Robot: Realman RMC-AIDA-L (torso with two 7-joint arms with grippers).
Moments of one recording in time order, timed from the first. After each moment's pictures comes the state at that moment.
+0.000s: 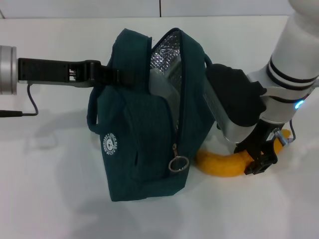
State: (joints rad) left arm -0.55 -2.06 0.76 1.02 1.97 1.77 -2.40; right arm 1.00 2.03 -1.81 -0.97 -2.42 -1.57 1.90
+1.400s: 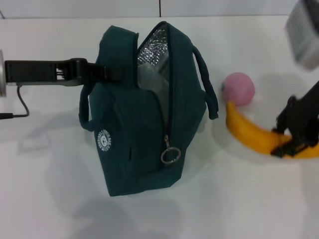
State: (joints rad) left arm -0.54 -2.05 0.70 0.97 1.96 1.77 -2.35; right arm 0.84 2.00 -1.24 -1.12 -2.51 -1.85 1.94
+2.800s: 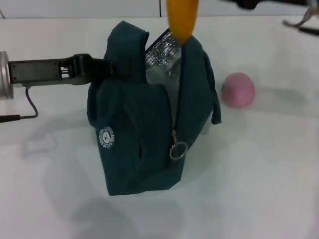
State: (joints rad) left arm -0.52 -2.06 0.70 0.91 1.88 1.78 -2.33; right arm 0.73 2.02 -1.03 -0.88 -1.37 -1.59 1.63
